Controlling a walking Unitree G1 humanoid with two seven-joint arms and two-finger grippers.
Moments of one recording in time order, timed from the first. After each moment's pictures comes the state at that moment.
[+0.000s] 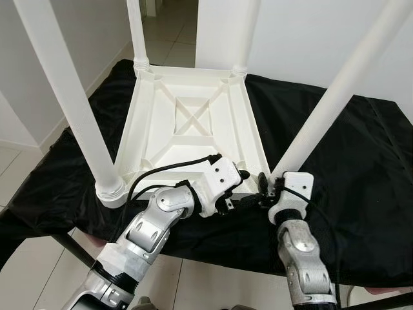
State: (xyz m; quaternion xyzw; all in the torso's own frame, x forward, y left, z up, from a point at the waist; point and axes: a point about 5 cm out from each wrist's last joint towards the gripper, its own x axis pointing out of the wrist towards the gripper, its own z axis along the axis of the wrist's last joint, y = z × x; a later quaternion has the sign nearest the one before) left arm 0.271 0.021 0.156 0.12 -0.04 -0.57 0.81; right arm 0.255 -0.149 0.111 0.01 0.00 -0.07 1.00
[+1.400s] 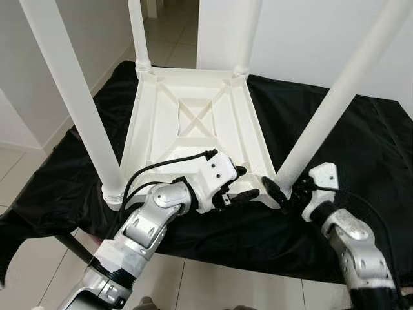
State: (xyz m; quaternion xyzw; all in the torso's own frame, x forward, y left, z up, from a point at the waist) left arm 0.274 0.026 0.157 0.11 -0.04 -0.57 0.81; right arm 0.279 -0.205 0.134 -0.08 0.00 0.26 0.96
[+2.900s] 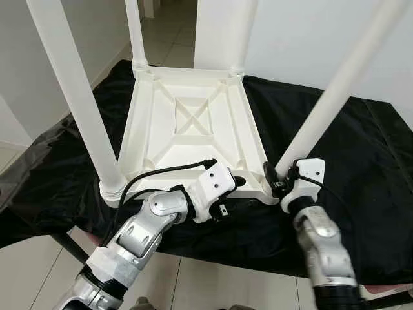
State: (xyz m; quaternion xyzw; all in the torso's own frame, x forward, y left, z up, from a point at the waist) left arm 0.260 0.028 0.150 0.11 -0.02 -0.59 0.80; right arm 0.274 -0.155 0.125 0.04 -0.03 -0.03 1.00
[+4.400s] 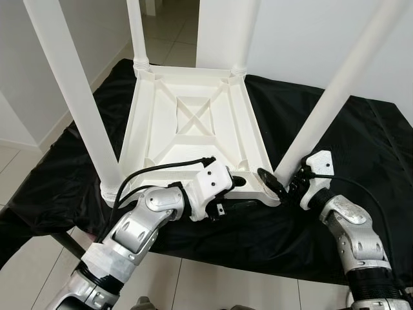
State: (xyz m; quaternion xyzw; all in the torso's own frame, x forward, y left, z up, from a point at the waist) left arm 0.262 0.034 0.157 0.12 -0.02 -0.61 0.78; right arm 0.291 -0.202 0.130 -0.06 0.00 0.28 0.96
